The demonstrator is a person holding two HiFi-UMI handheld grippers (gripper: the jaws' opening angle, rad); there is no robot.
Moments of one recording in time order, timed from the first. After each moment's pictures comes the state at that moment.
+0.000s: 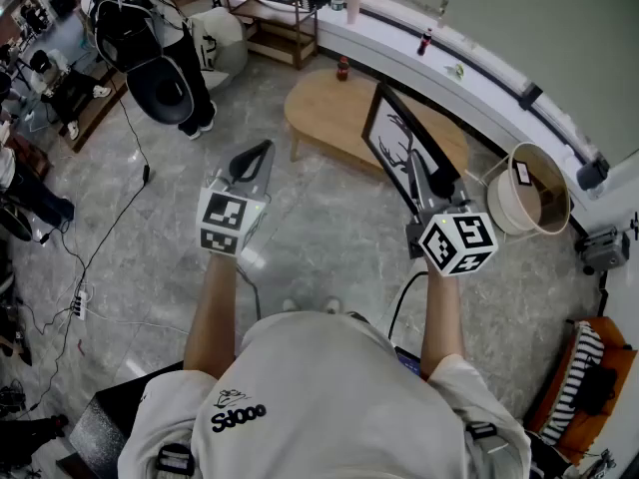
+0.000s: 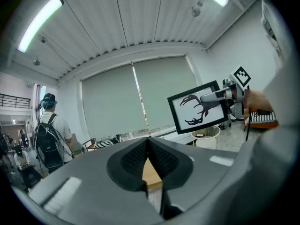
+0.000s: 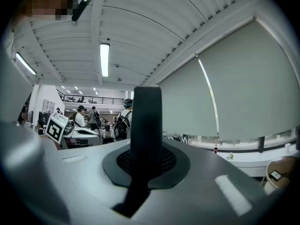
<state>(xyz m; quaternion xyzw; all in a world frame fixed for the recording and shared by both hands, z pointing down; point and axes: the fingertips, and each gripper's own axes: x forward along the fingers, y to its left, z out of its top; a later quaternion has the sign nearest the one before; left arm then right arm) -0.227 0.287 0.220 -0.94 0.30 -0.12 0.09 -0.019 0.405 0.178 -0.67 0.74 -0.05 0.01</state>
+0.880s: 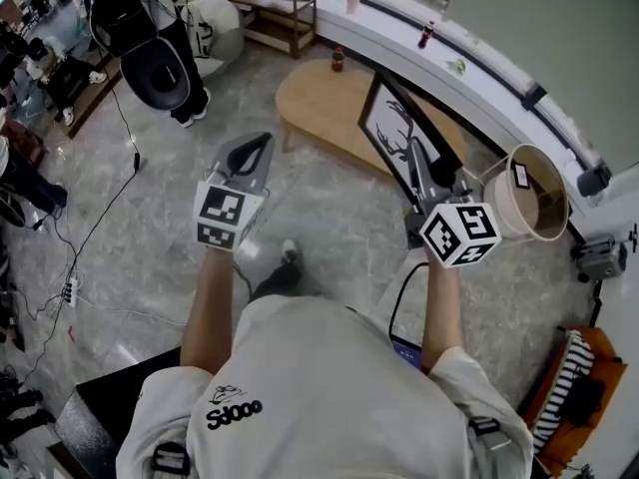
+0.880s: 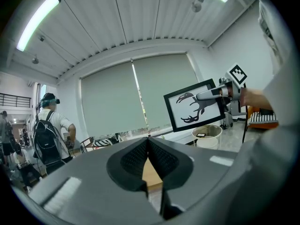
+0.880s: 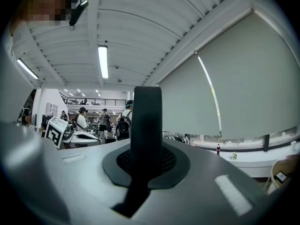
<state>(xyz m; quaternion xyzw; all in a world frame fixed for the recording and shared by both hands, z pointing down) -0.197 0.285 0.255 -0.94 0.30 -0.12 0.09 0.011 0.390 0.203 -0.66 0.75 -0.05 0.02</state>
